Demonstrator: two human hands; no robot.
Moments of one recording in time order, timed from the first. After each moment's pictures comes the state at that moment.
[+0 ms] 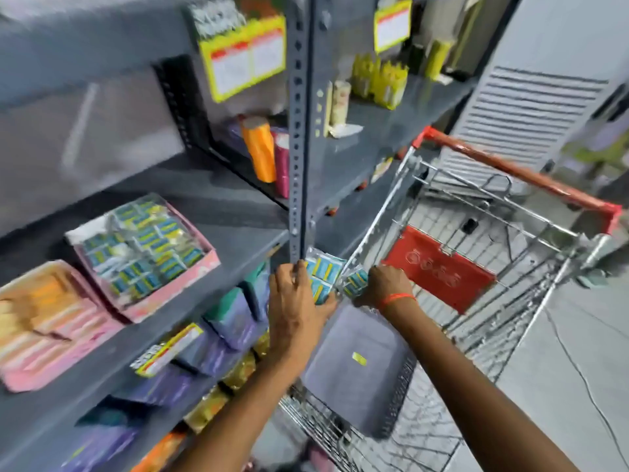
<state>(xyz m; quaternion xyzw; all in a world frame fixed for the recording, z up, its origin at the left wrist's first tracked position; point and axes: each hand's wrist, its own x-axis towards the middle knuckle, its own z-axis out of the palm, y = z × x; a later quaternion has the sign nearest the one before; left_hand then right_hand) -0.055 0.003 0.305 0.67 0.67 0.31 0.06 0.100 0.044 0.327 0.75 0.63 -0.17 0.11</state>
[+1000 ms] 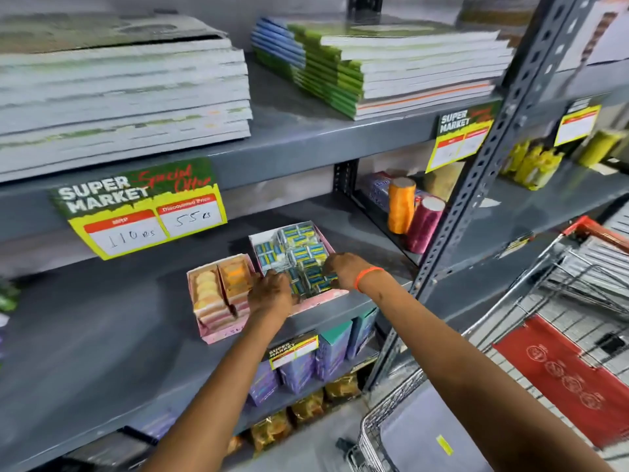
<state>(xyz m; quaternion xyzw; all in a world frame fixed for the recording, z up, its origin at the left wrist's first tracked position) -0.290 0.033 0.339 0.53 0.84 0.06 0.11 -0.157 0.130 0.365 0.39 0.91 -0.10 0.13</state>
